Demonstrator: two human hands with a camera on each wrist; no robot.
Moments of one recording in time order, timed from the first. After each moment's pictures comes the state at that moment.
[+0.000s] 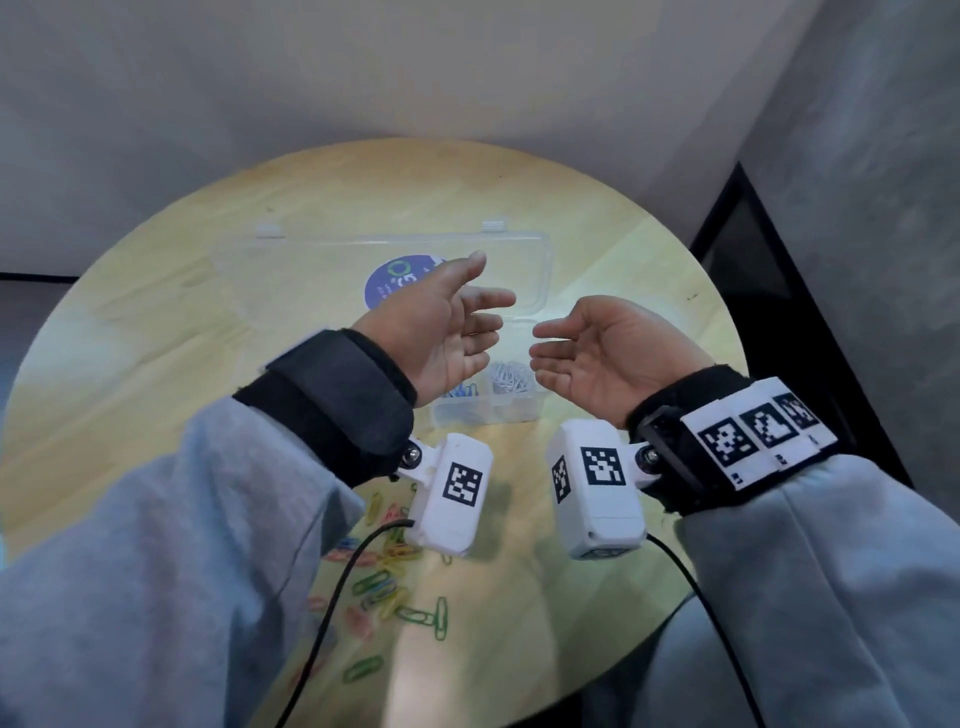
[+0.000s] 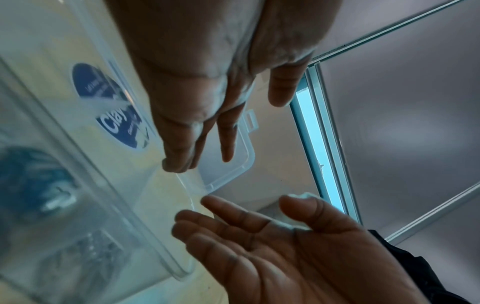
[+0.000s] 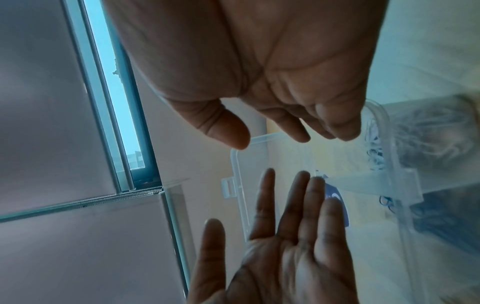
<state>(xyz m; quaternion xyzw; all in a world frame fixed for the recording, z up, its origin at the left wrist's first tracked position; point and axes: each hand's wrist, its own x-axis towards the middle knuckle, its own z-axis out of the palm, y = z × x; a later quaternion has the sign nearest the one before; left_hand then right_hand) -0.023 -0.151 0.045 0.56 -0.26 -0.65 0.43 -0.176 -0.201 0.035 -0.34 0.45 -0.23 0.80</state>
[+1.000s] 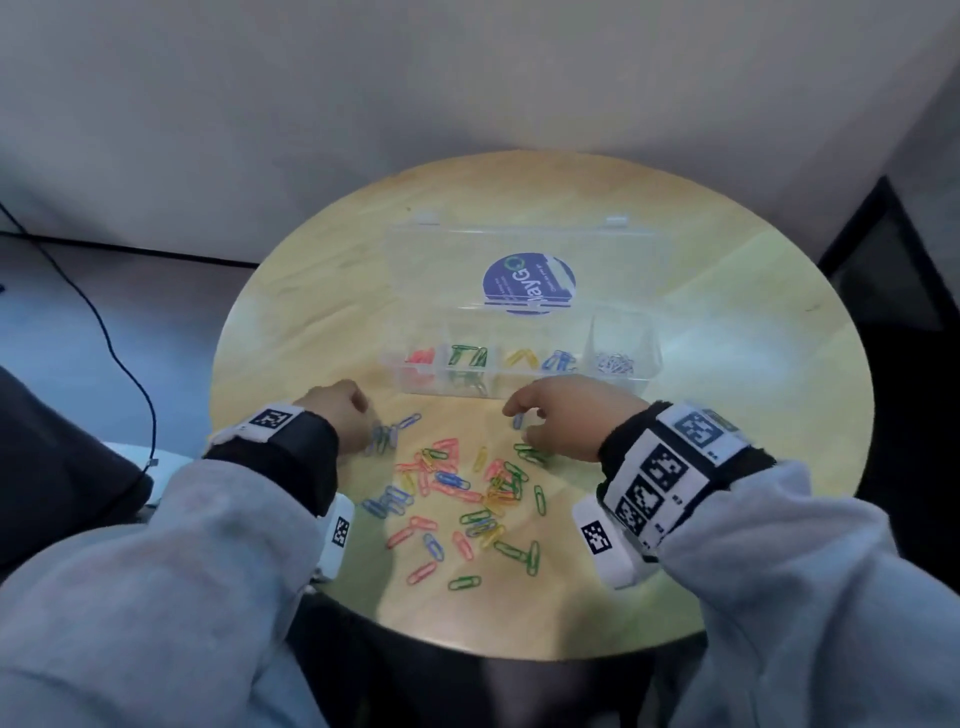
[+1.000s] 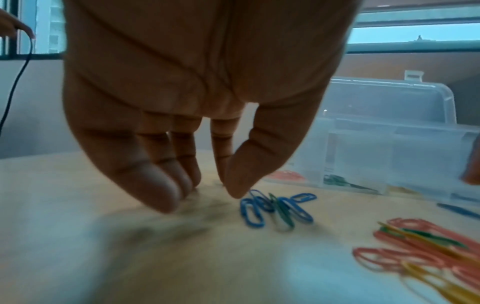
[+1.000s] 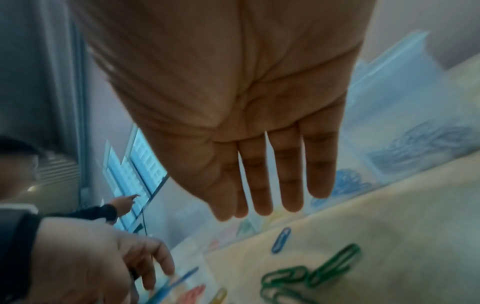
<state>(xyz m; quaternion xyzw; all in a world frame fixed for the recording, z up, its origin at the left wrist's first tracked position) 0.087 -0.008 -0.003 0.92 -0.31 -0.26 -0.02 -0.115 -0.129 0.010 -0.90 0.32 0.13 0.26</state>
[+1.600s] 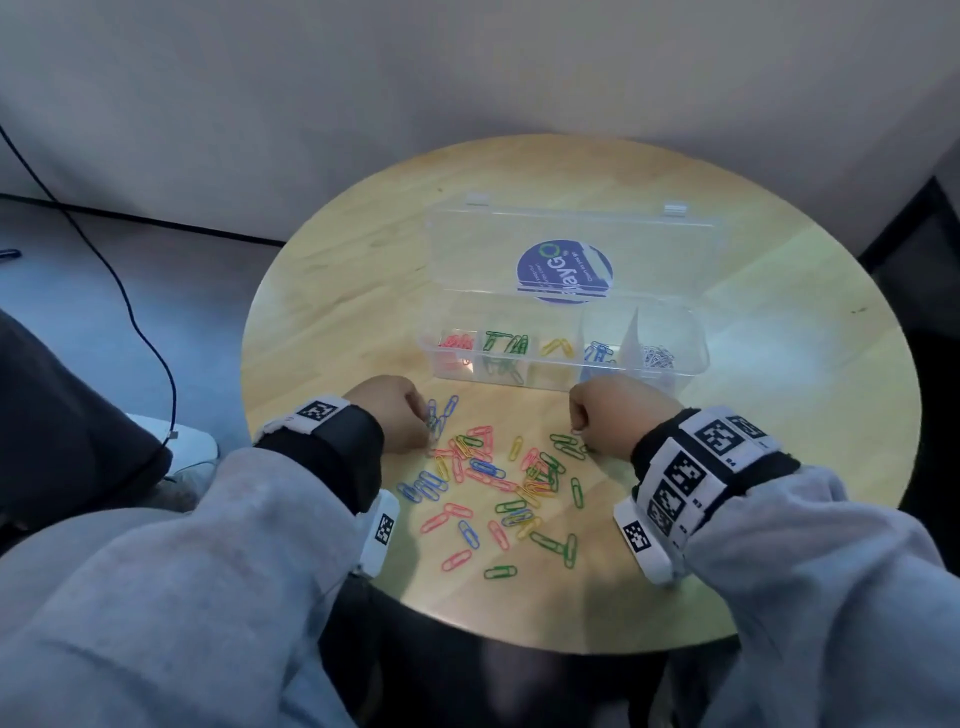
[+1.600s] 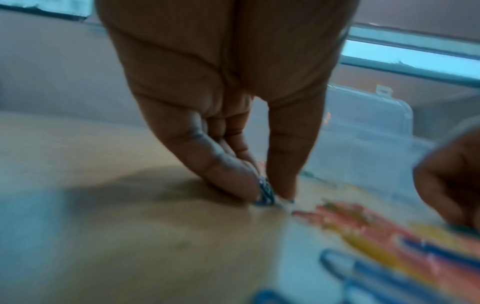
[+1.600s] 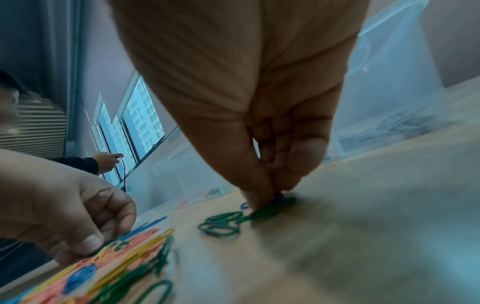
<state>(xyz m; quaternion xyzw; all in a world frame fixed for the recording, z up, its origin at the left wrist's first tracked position) 0.088 -0.003 -0.022 0.88 -0.32 -0.32 0.10 -0.102 -0.130 -0.016 -0.90 0.35 0.20 0.13</state>
